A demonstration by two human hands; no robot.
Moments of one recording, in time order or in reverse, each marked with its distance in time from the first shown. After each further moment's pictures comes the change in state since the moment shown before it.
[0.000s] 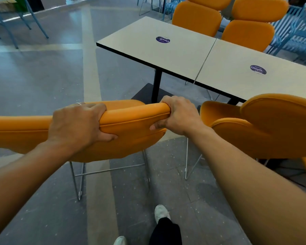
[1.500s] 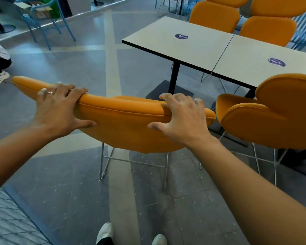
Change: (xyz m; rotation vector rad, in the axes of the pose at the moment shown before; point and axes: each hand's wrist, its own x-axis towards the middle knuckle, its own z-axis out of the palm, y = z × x) left_hand -0.146 -0.105 -0.004 -0.016 0.052 -0.207; right_hand -0.145 -0.119 0.025 -0.180 0.169 -0.055
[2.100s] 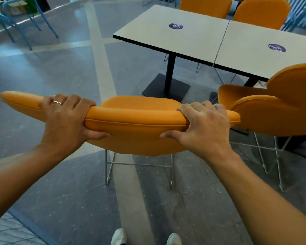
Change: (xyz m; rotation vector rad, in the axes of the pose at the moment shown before) left_hand 0.034 -0.024 0.025 -0.039 0.140 0.193; right_hand 0.017 -0.010 0.027 -0.155 0.136 0.057
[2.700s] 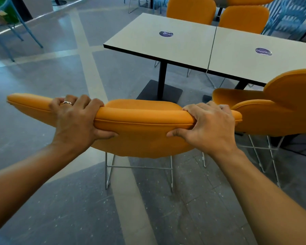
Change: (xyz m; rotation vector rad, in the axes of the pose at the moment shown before) left_hand 0.062 -0.022 0.026 -0.023 0.006 0.056; right_hand 0.047 0.000 0.020 -0.012 0.046 0.085
